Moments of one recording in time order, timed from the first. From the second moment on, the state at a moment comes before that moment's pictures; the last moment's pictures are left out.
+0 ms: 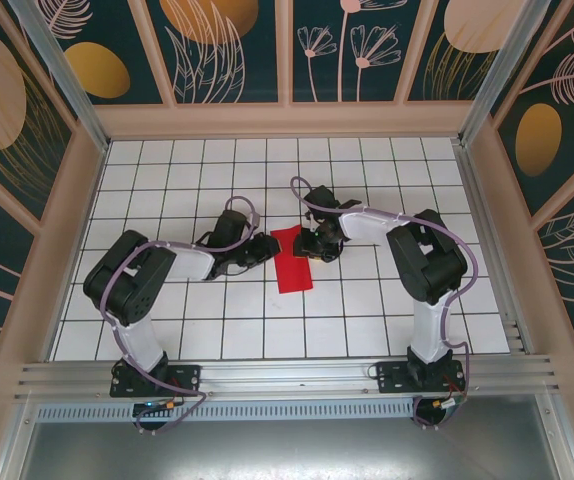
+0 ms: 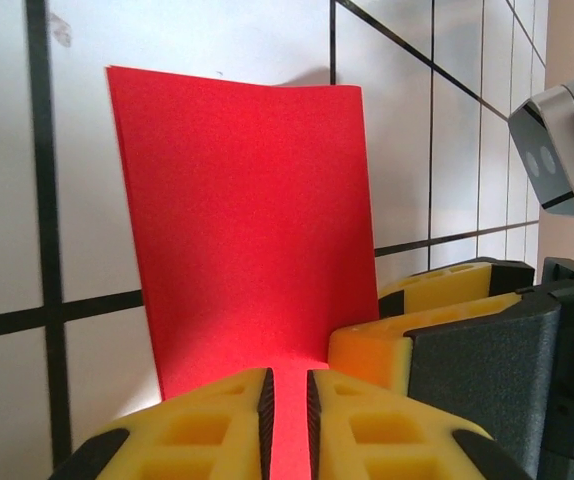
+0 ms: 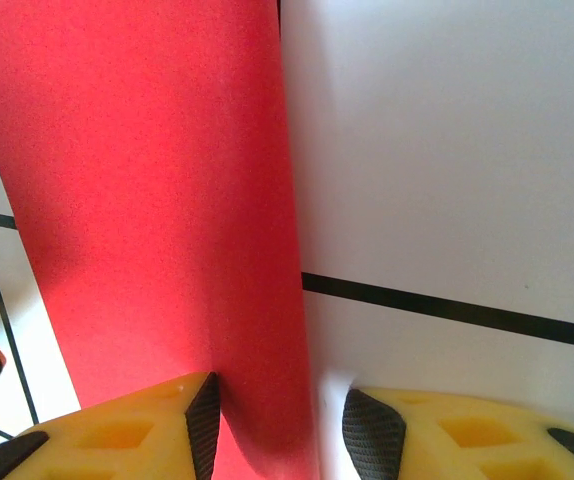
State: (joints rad) left arm -0.54 1.81 0.75 0.37 0.46 -0.94; right arm 0.60 1.97 1.21 -0.52 -0.28 0.57
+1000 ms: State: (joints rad) left arm -0.56 1.92 0.92 0.12 0.47 -0.89; right arm 0.60 1.96 1.20 -0.51 -0.28 0.58
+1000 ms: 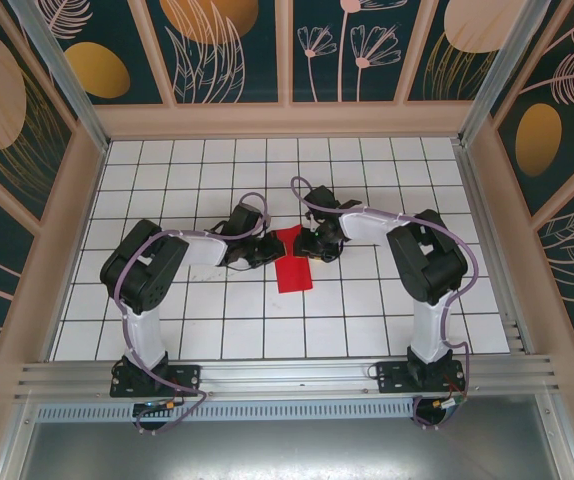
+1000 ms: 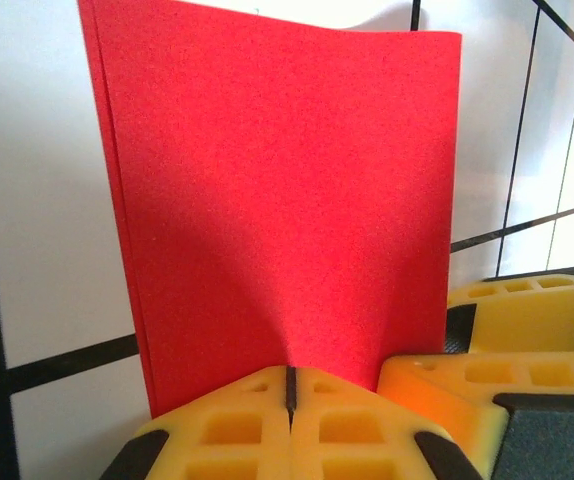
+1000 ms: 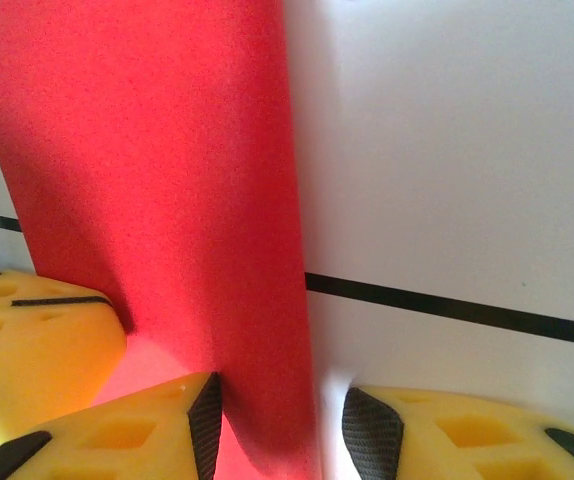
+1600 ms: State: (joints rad) left arm -0.56 1.93 0.91 0.14 0.47 -0.88; right arm 0.57 1.71 1.01 -0.24 -0.26 0.66
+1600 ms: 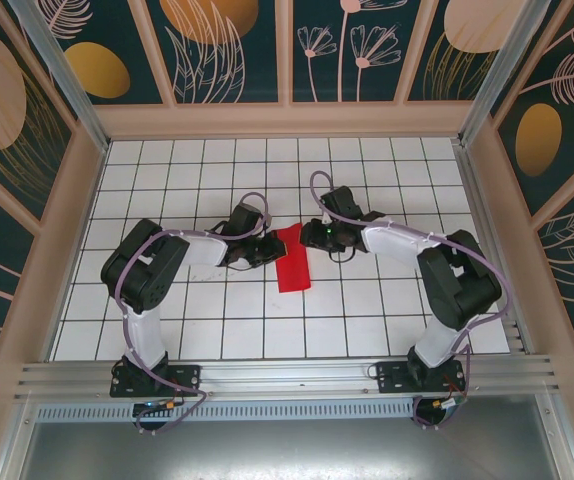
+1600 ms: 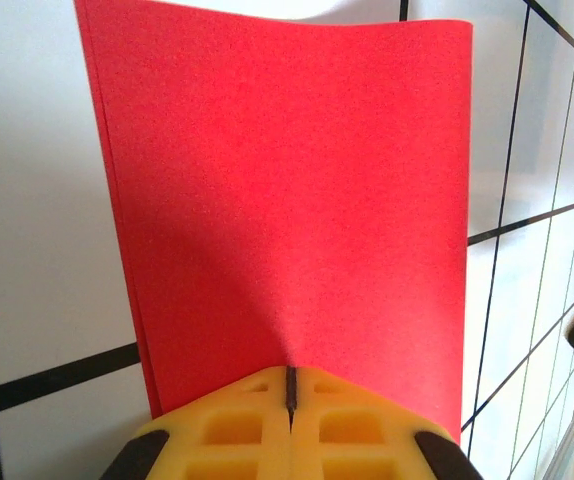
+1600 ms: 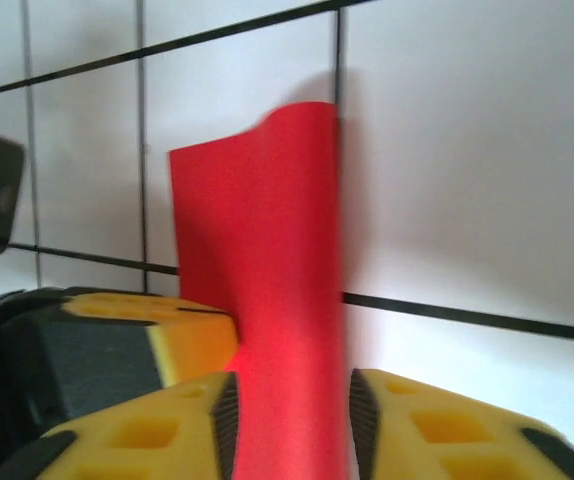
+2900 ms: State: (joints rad) left arm -0.57 1.93 0.90 0.16 0.45 -0.88; right arm 0.47 1.81 0.94 -0.14 -0.38 0.62
